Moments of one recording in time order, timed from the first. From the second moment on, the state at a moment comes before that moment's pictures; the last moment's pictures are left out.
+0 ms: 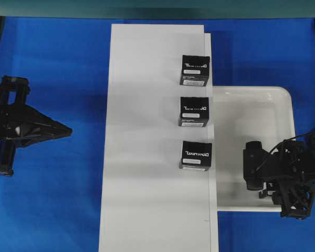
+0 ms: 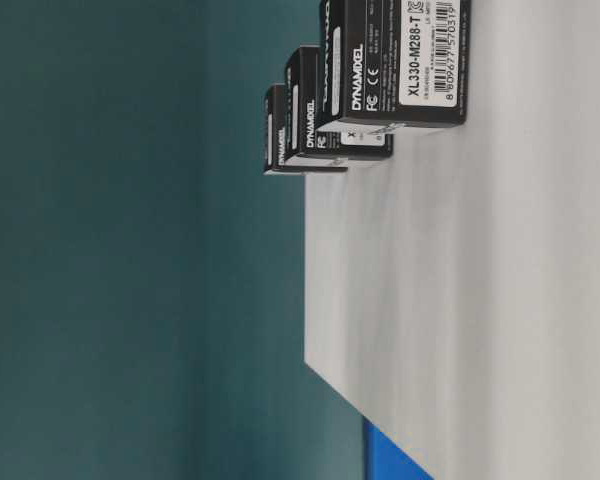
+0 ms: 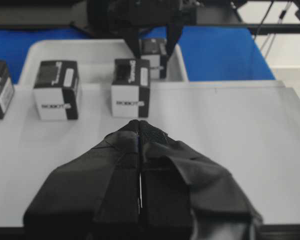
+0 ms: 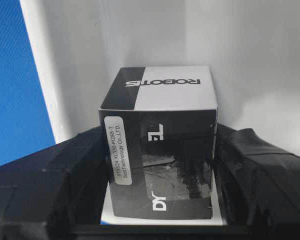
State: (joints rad) left arm -0.07 -0.84 1.02 0.01 -0.04 -0.02; right arm 0.27 -0.33 1.02 0.18 0.73 0.23
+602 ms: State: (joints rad) left arm -0.07 -0.82 1.01 0.01 -0.04 -0.02; right arm 0.27 -0.43 0.68 0.18 1.02 0.36
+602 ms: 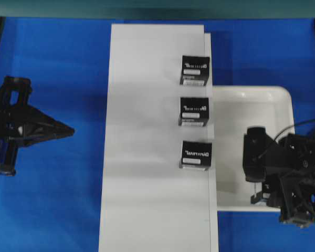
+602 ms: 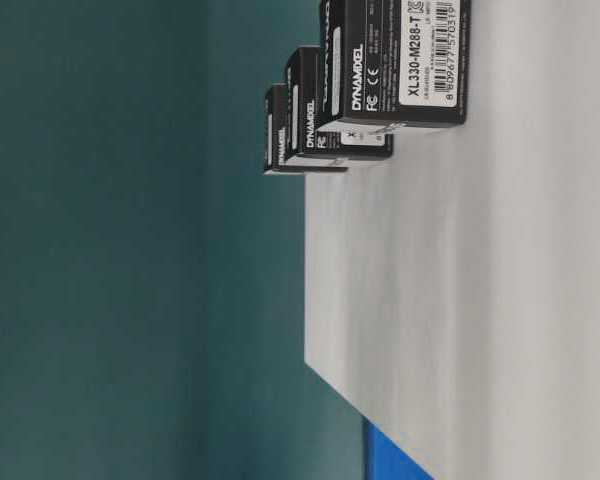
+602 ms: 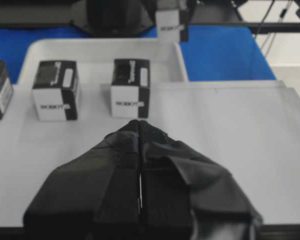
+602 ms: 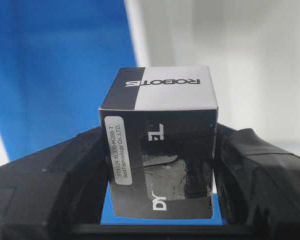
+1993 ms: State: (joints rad) left arm -0.07 -0.83 1.01 0.01 -0.04 -0.03; right arm 0.26 0.06 0.14 0.10 1.16 0.35
